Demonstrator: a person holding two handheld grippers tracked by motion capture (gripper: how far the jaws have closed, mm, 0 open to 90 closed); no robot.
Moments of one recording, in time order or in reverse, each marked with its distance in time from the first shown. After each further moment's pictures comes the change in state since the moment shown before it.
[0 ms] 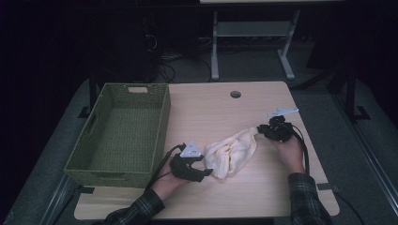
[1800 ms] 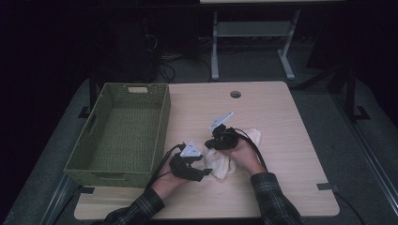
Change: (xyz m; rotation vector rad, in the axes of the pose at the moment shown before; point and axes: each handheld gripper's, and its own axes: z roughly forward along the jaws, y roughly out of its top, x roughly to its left) left arm 0.003 -0.001 0.001 0.001 0.012 -0.008; right arm 0.142 0.054 0.070 0.138 0.381 -0.327
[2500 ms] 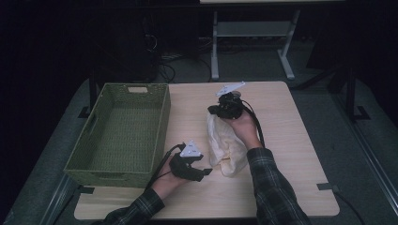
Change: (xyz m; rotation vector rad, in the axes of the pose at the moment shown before) left arm 0.000 0.002 -0.002 0.006 -0.001 0.015; right arm -0.055 0.056 -0.043 -0.206 -0.176 0.092
